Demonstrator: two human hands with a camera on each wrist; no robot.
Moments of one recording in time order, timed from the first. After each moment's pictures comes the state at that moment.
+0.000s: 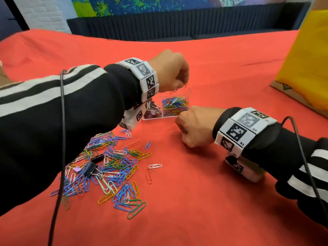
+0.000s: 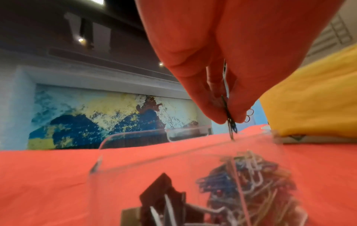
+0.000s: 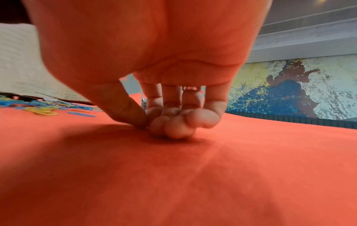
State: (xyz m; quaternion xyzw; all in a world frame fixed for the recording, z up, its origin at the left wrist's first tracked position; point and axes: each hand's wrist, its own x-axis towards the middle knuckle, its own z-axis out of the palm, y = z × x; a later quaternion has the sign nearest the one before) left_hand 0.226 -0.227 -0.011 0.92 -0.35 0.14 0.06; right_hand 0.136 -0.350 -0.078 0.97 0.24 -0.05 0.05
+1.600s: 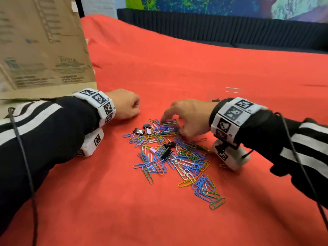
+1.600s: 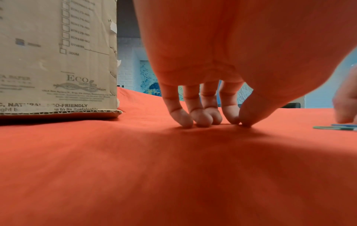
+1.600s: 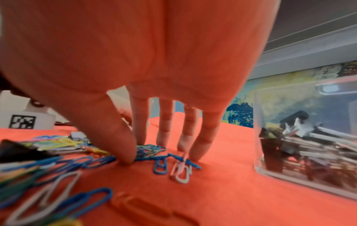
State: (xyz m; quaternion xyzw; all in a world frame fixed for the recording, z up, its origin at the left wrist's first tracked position) left_hand 0.179 0.050 -0.093 0.99 -0.11 0.01 -0.04; right_hand 0.161 -0.184 -0.069 0.91 0.40 -0.08 0.02
